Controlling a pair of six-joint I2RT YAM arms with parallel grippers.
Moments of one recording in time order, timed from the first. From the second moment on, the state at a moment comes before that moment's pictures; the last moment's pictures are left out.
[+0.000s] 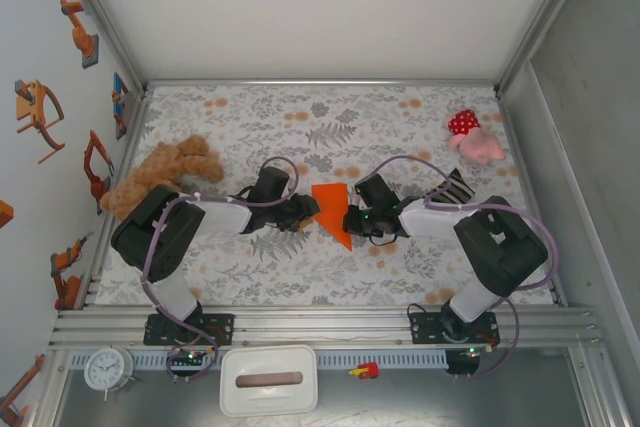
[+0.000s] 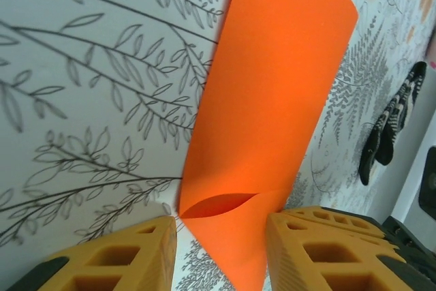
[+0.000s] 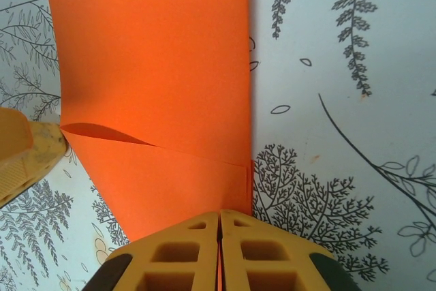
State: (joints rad) left arm -0.69 1.73 0.73 0.15 0.41 -1.15; right arm 0.66 1.61 0.71 -0.12 -0.25 0.75
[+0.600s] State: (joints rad) left arm -0.72 1.73 0.78 0.09 0.39 -1.14; right arm 0.66 1.62 0.71 -0.10 -0.26 0.75
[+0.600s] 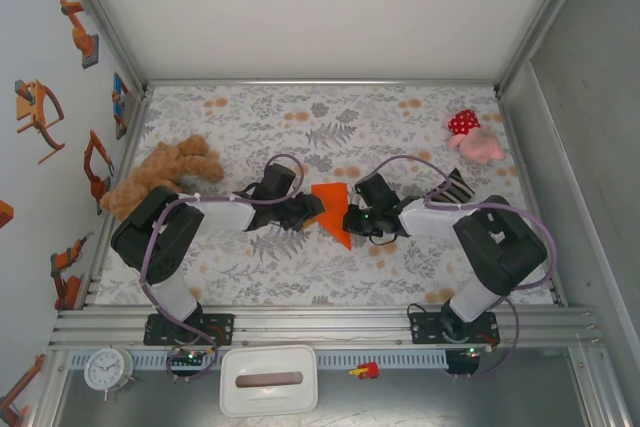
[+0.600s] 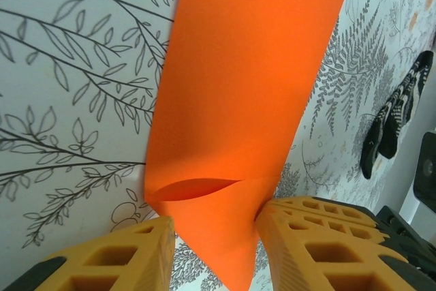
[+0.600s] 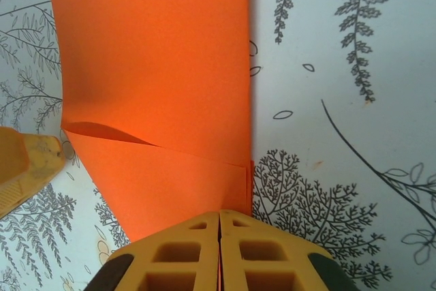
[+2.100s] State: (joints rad) left arm -0.72 1.77 0.80 0.21 0.46 -1.18; right arm 0.65 1.62 0.70 -0.08 -0.27 0.76
